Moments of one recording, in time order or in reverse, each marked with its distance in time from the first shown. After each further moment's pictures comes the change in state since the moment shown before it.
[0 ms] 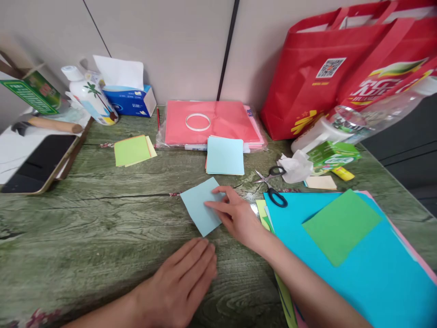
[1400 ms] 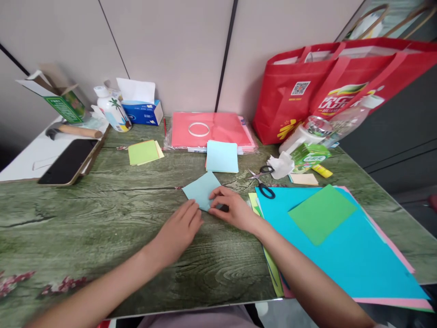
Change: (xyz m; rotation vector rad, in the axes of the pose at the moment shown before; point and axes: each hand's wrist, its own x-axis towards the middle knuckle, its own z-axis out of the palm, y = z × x) left_hand 0.006 -0.027 0.010 0.232 -0.057 -0.131; right_hand -0.005 0.000 -0.004 0.175 -0.085 -0.071
